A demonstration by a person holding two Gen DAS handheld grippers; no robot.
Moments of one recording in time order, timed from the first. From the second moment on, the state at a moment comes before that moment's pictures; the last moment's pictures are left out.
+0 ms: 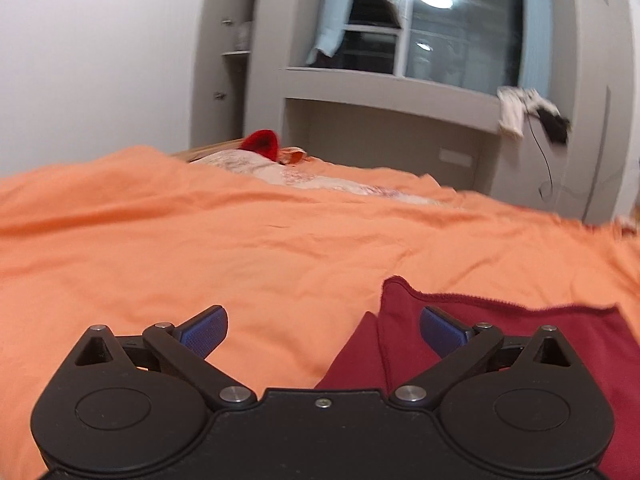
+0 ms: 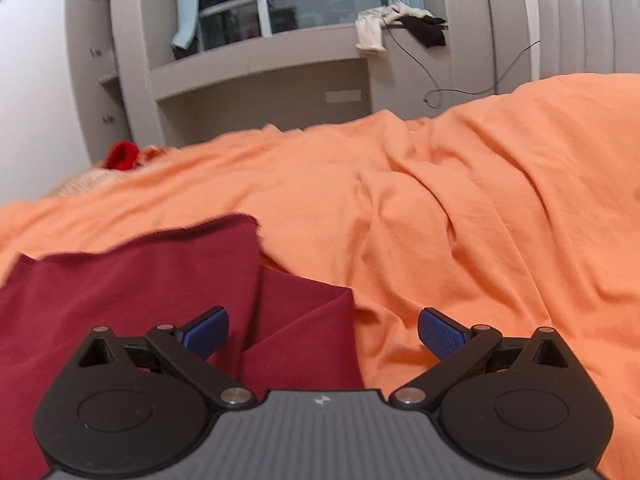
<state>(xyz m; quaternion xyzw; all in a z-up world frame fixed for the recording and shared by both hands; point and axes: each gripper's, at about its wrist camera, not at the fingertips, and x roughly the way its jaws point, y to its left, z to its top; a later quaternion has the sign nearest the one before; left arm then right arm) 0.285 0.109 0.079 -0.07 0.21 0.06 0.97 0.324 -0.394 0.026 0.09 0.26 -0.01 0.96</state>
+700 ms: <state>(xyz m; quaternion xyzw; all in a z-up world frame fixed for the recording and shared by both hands) 0.189 0.054 0.051 -0.12 0.22 -0.05 0.97 0.335 -0.392 0.029 0.17 0.25 0.09 0.95</state>
